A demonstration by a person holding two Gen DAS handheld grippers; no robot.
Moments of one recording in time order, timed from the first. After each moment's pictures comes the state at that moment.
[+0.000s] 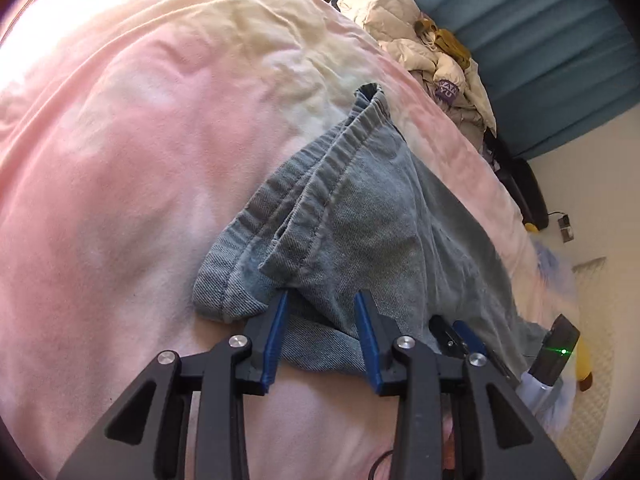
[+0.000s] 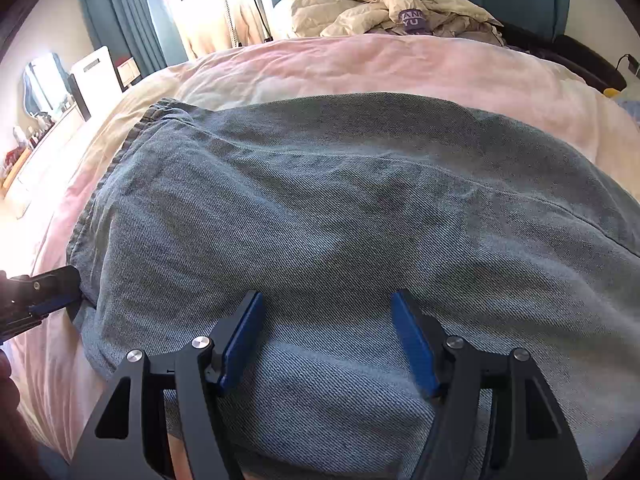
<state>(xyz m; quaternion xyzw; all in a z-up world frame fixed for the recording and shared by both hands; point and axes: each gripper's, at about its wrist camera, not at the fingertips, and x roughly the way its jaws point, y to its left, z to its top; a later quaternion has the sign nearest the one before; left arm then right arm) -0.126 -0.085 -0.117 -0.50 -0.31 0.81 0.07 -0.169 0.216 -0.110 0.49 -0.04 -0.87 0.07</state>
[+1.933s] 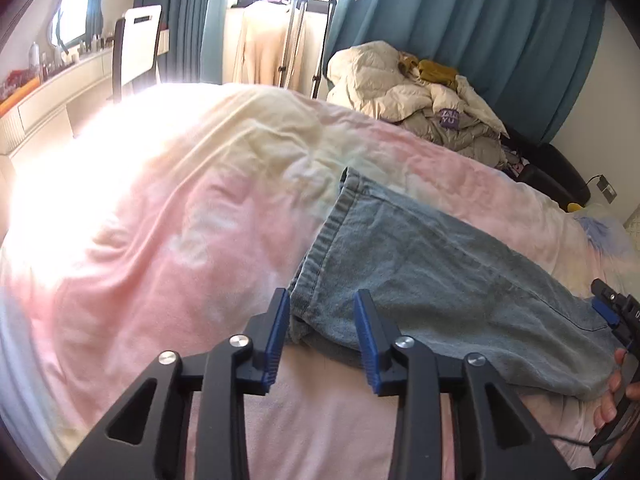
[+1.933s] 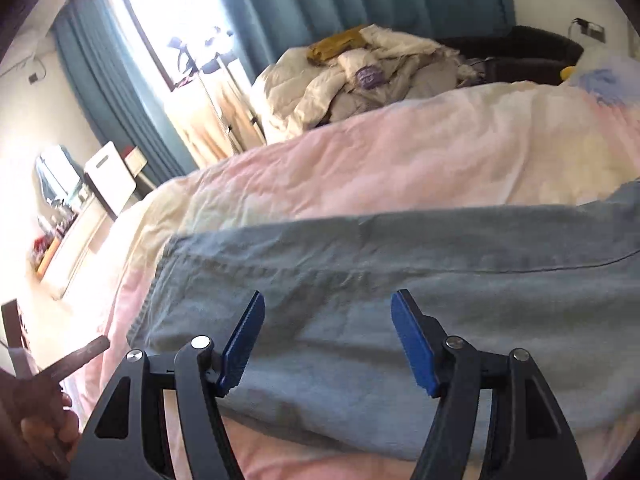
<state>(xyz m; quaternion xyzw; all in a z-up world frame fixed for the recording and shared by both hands) -0.076 -0.067 -0.018 -0.40 -0.12 0.91 -0.01 -0.135 0.315 0.008 0.38 -0.16 -0.91 0.04</state>
